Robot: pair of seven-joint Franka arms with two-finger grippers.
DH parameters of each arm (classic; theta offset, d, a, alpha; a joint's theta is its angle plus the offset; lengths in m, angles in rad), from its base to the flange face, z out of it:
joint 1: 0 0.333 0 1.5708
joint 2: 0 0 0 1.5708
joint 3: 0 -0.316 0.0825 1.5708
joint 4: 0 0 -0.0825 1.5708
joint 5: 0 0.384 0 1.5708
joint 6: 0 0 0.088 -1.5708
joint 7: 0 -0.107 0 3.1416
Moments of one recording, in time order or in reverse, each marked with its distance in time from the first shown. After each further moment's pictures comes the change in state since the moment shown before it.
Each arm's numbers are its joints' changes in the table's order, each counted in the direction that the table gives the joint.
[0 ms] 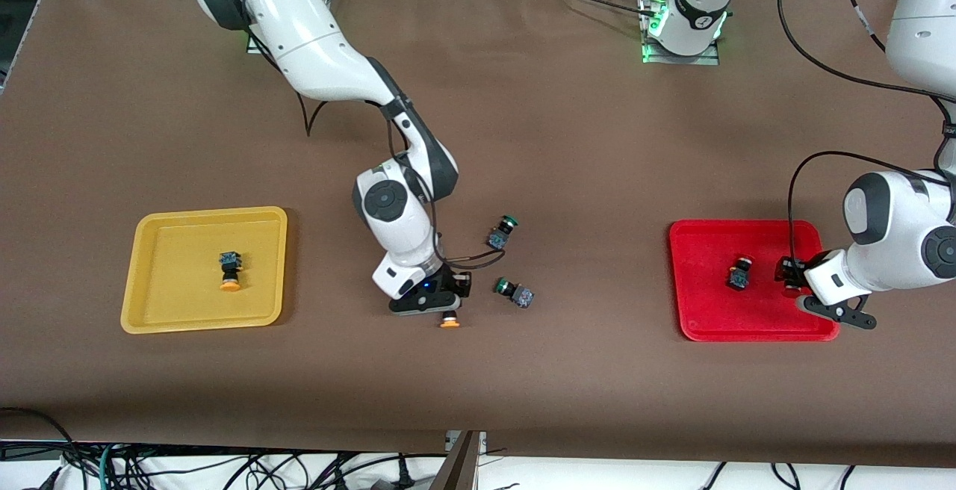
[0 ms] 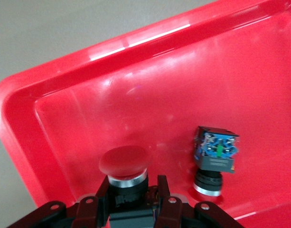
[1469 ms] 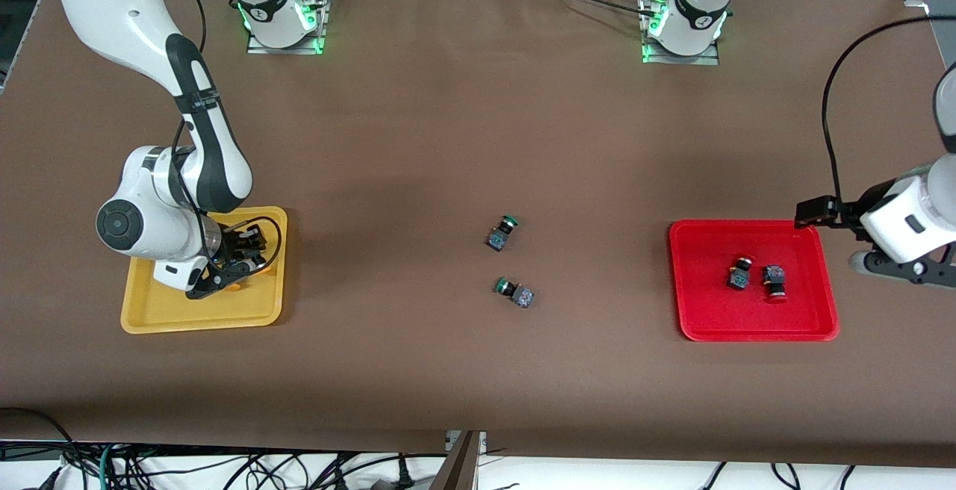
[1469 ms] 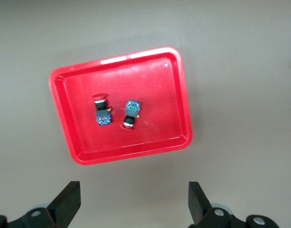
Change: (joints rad) left arm -0.169 0.319 0.066 -0.337 -0.082 -0.655 0.295; right arm -0.404 0.428 0.058 0.624 0.001 -0.271 0.838
